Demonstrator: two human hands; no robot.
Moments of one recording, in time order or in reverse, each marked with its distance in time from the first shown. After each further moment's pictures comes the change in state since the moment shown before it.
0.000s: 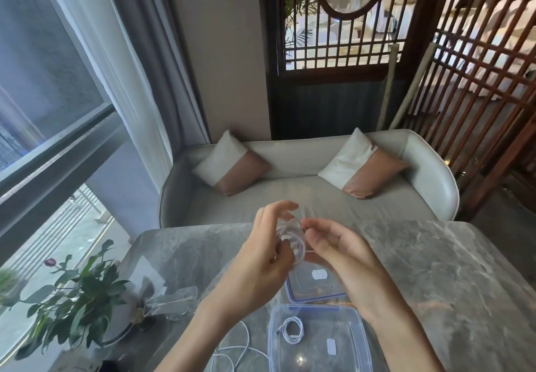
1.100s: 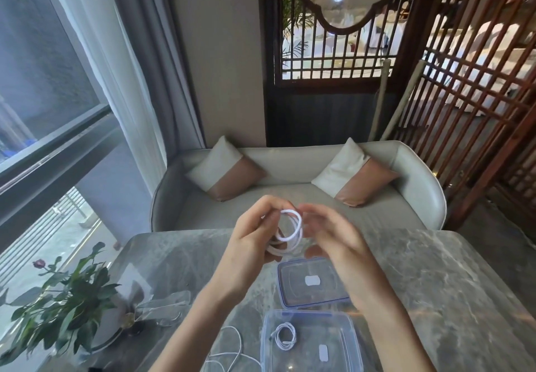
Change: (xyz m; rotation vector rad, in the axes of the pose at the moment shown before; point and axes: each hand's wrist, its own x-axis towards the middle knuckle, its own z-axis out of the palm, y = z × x) left_hand 0.007 0.021 -0.015 -0.509 0.077 -0.121; right_hand 0.002 -0.018 0.016 -0.210 0.035 -0.163
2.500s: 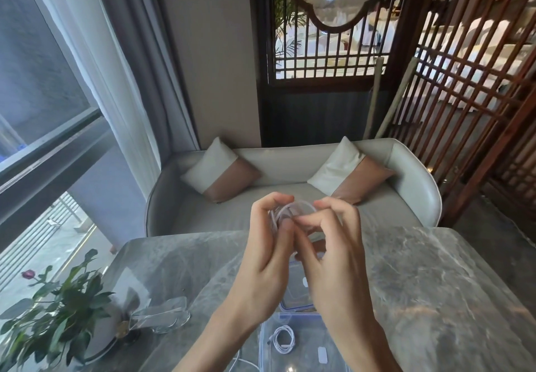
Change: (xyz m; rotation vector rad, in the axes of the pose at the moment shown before) left_hand -0.005 -0.009 0.029 0.001 0.055 0.303; right_hand -0.019 -0.009 0.030 -0.614 0.355 -0.500
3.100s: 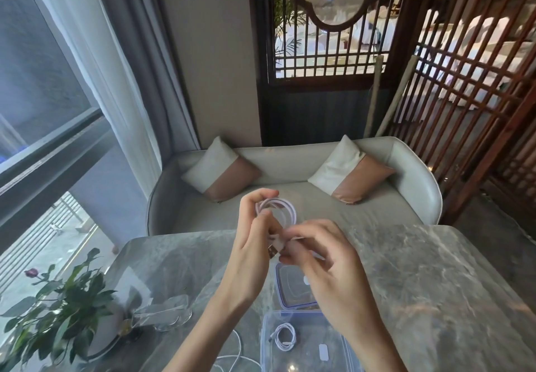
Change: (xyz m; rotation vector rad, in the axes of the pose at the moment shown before) left_hand 0.009 -0.005 -0.015 -0.065 0.102 -0.255; right_hand -0.011 0.005 -0.008 0.498 -0.227 0.243
